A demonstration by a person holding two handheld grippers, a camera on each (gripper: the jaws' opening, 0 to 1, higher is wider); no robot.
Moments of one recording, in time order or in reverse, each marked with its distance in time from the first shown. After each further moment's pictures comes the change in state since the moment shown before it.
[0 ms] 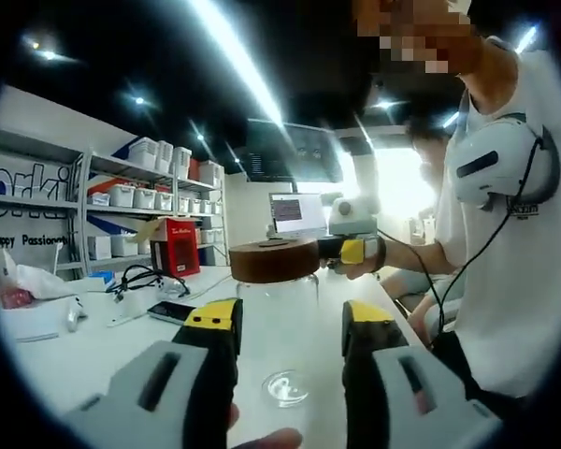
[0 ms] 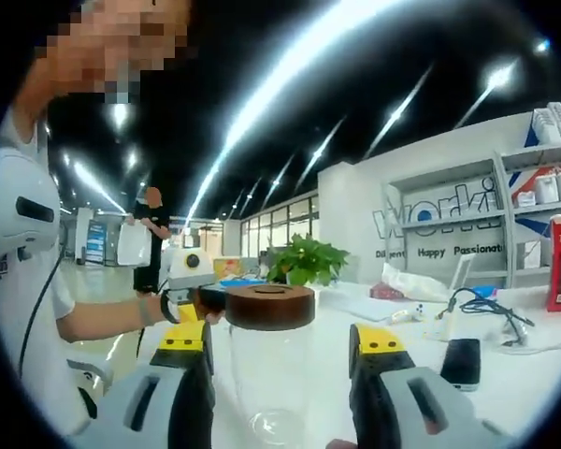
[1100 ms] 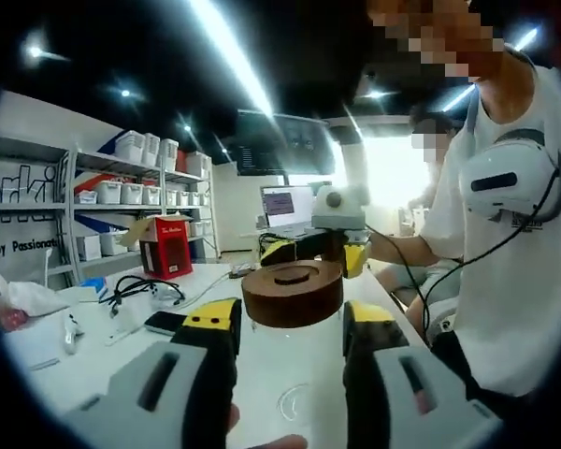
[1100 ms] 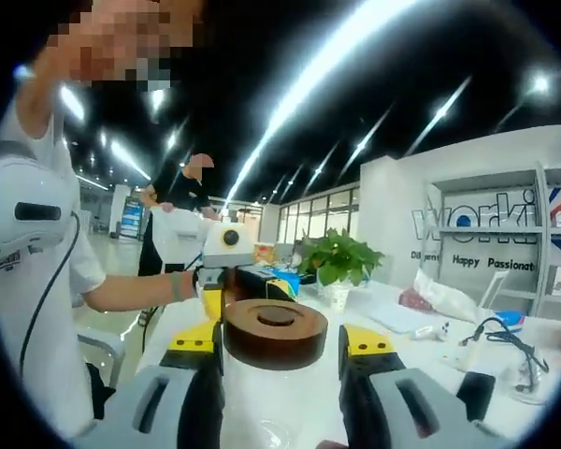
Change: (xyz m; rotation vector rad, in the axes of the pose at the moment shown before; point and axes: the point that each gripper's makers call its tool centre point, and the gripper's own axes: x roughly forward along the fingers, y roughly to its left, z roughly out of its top) left arm 0.029 0.017 0.025 0.020 0.053 -0.072; right arm 0.030 0.006 0.014 -0.091 0.071 0.185
